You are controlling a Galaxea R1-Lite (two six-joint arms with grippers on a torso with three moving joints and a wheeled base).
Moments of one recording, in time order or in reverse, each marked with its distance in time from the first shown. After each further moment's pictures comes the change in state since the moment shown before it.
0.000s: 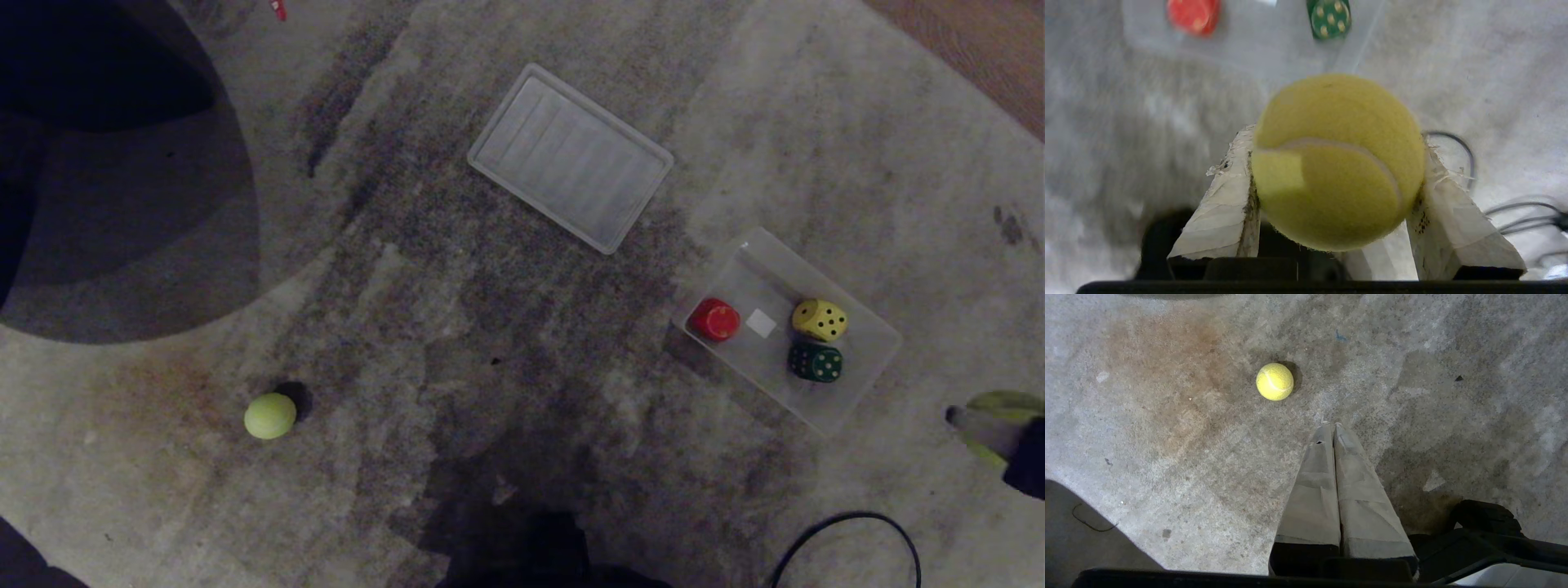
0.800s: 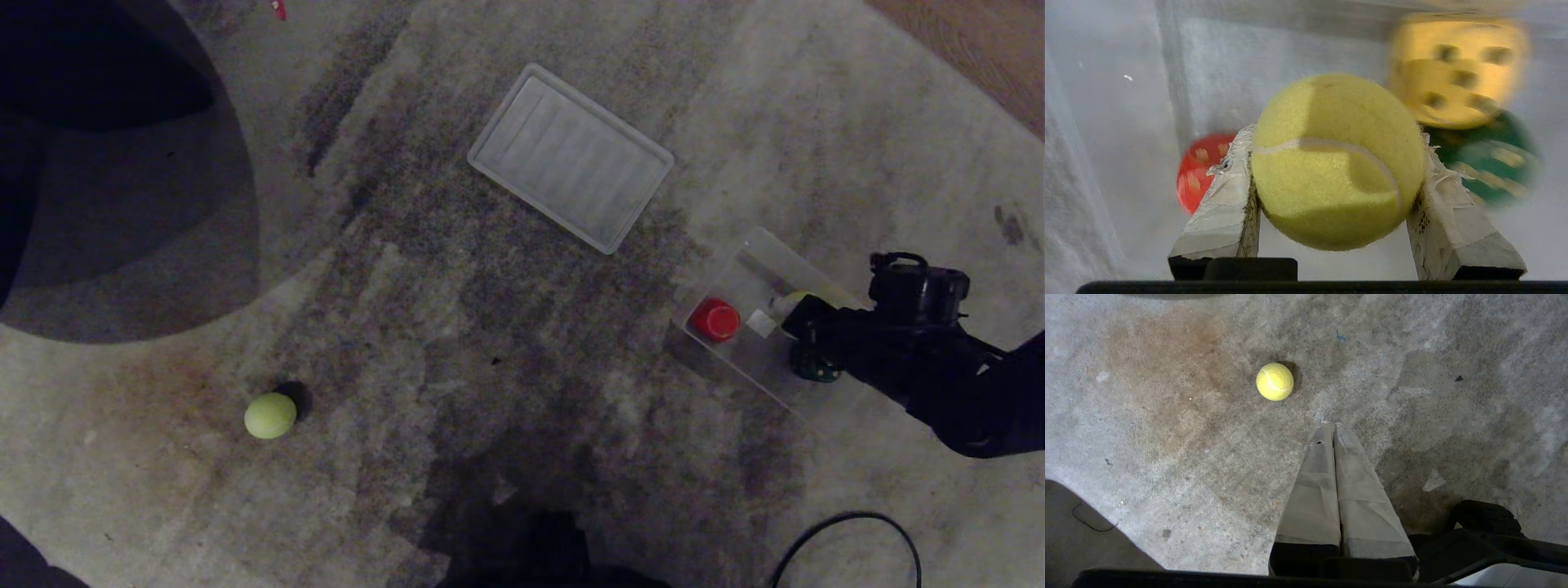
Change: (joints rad) left arm 0.000 0.000 0.000 0.000 0.000 0.000; right arm 0.062 0.910 -0.394 -0.650 -0.005 0.240
